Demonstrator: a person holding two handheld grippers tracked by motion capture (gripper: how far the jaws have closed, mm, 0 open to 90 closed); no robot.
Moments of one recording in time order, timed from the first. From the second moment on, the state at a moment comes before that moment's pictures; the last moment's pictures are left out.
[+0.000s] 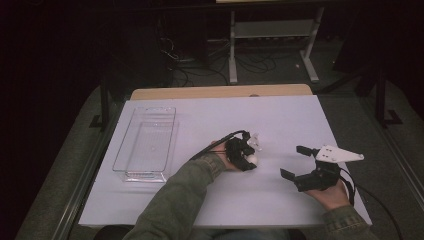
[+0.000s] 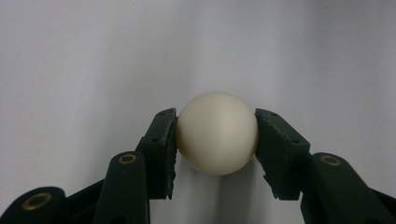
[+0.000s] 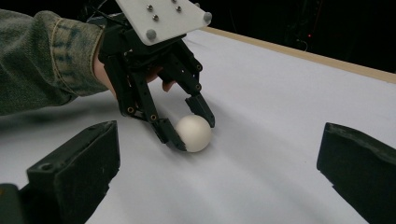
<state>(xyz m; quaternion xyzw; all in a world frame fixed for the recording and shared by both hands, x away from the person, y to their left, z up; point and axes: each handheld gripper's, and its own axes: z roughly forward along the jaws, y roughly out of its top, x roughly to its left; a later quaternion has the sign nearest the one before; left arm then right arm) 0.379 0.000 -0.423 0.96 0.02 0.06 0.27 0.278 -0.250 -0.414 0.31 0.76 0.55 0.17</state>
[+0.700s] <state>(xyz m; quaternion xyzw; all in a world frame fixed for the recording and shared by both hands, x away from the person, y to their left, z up) 0.374 0.019 -0.388 0.95 0.04 0.07 0.30 0.277 -0.250 -0.414 0.31 0.76 0.55 0.17</state>
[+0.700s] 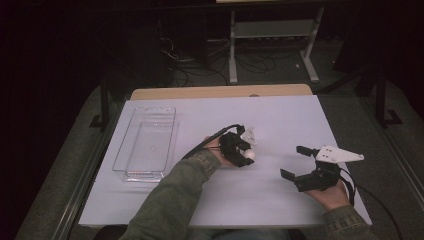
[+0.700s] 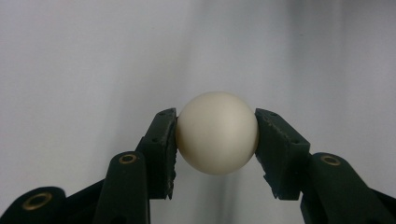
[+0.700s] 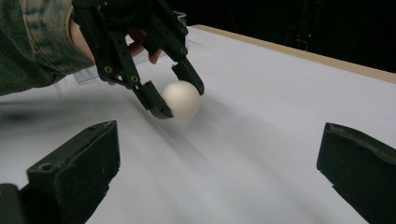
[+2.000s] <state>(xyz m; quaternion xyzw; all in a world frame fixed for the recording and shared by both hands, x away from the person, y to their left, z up) 0.363 0.077 -0.313 0.93 0.06 0.11 0.35 0.276 -0.250 -0.414 0.31 0.76 0.55 0.17</state>
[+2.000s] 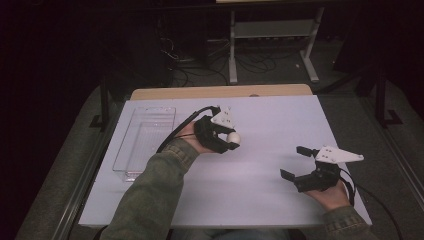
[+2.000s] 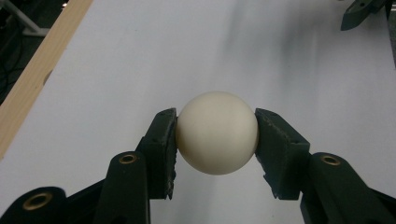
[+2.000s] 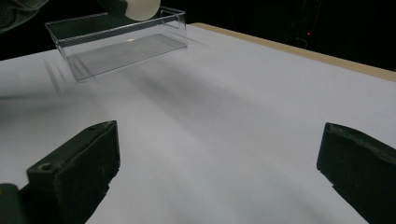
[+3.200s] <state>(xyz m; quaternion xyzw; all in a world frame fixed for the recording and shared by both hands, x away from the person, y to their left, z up) 0.355 0.135 -0.305 0.93 0.09 0.12 0.34 0.276 -0.249 -0.416 0.31 0.76 0.55 0.17</state>
